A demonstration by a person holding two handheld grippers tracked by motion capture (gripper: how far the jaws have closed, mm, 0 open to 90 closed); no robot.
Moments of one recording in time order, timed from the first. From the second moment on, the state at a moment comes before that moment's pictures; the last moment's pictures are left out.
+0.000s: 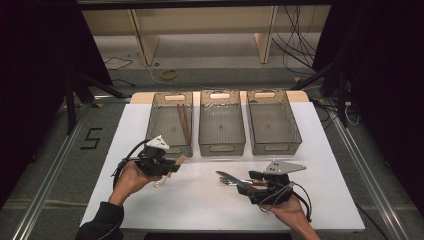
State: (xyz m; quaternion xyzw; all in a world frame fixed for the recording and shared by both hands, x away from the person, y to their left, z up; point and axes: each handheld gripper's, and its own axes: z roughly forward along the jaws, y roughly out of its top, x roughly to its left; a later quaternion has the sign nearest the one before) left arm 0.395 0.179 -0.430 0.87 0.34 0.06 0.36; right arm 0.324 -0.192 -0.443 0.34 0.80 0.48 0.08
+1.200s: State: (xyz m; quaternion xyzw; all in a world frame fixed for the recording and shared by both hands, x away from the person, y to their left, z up) left arm 0.447 0.130 -0.379 0.81 0.35 0.07 0.46; right arm 0.326 -0.192 -0.443 0.34 0.80 0.49 0.07
